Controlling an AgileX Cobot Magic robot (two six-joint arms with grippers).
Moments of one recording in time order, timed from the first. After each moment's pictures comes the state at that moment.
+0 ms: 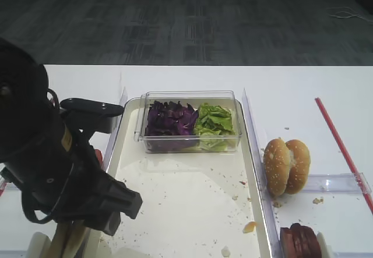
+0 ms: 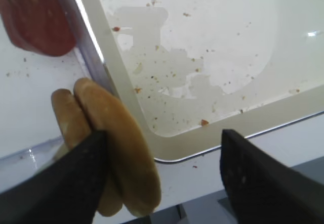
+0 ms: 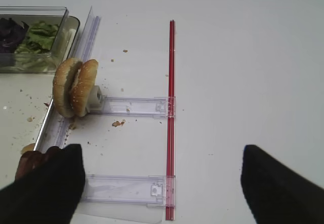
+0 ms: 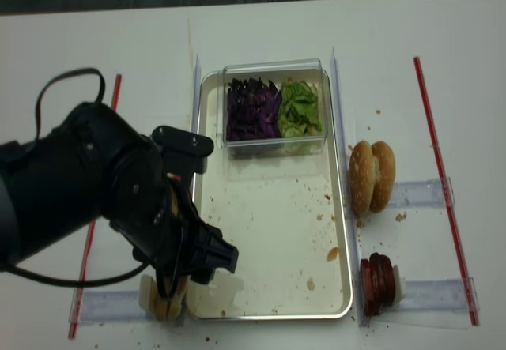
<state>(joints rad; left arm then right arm) -0.70 1.44 -0.84 -0.01 0.90 -0.43 -0.03 -0.02 -0.48 0.05 1.12 -0.06</state>
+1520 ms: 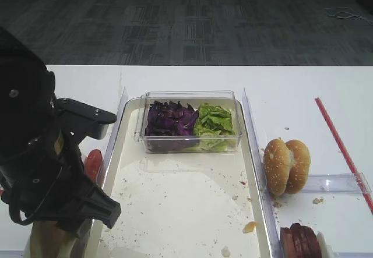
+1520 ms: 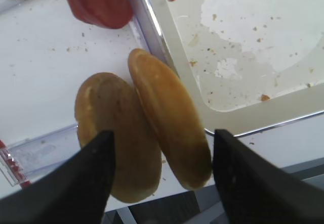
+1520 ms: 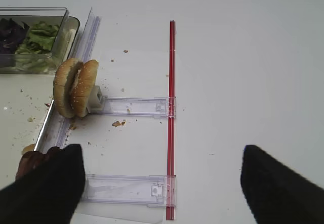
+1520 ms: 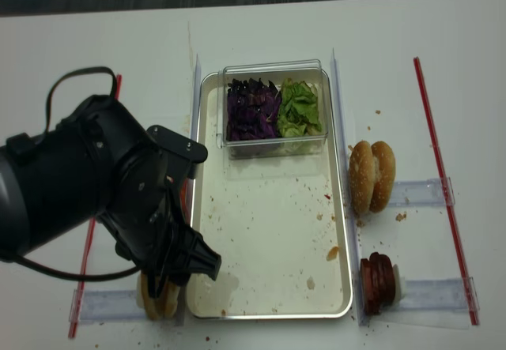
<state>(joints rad) -0.70 1.45 -0.86 0.10 1.03 -0.44 -0.03 -0.02 -0.48 0.05 1.12 -0.06</state>
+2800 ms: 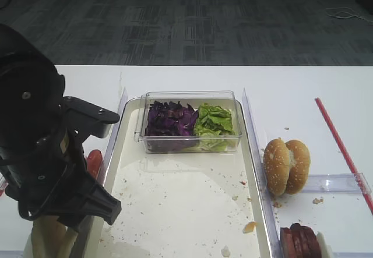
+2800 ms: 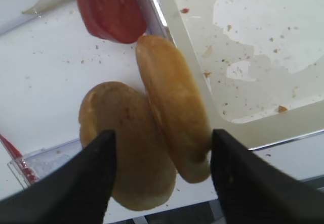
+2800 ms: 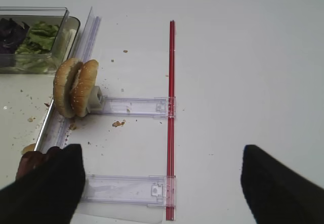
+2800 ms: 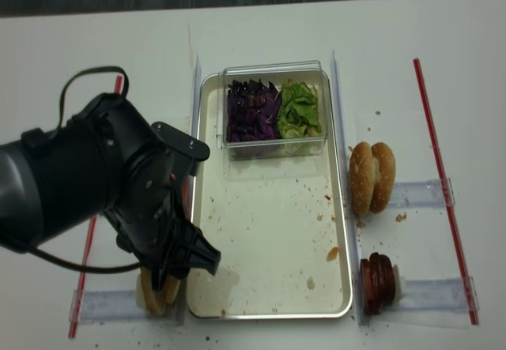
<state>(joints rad) -0.70 1.49 -0.87 0.14 1.02 -0.44 -0.03 -0.02 -0.48 0.05 1.12 -0.06</state>
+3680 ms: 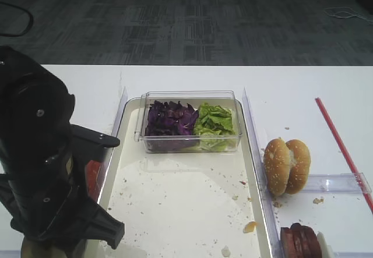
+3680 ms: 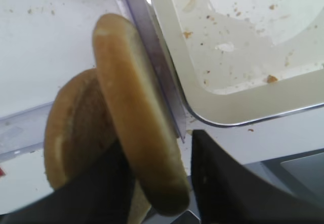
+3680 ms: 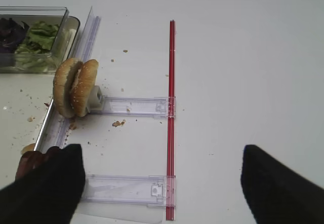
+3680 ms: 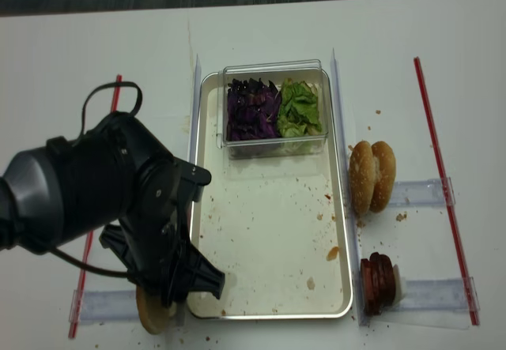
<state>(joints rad) -0.71 1.53 -0.84 0.05 1.03 -0.44 -0.03 -0.02 -0.48 0.05 1.12 -0.06</state>
